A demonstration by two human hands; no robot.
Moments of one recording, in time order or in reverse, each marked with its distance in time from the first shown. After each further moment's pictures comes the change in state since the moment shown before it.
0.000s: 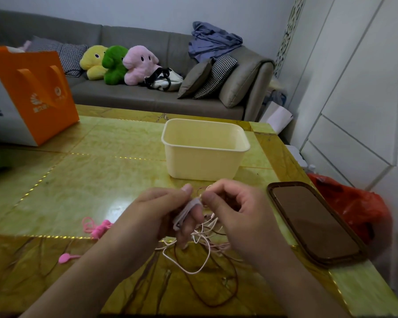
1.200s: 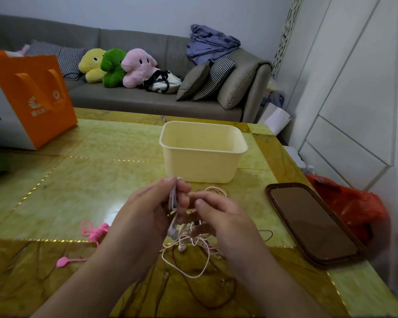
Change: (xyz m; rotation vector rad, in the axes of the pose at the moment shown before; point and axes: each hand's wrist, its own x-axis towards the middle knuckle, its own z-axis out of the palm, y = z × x) left_hand 0.007 -0.004 0.008 -0.288 0.206 0.048; right_hand -0.003 0.004 0.027 0.341 -0.016 0.366
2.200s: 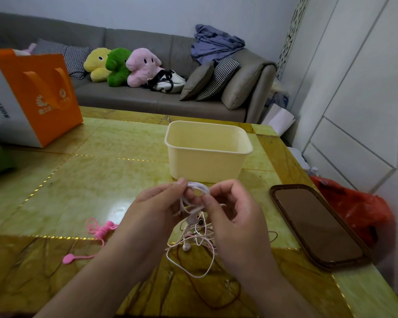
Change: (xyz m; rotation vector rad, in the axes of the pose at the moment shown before) left_hand 0.000 -0.003 0.000 -0.036 0.033 0.004; right_hand -0.008 -0.002 0.004 -0.236 0.225 -0.375
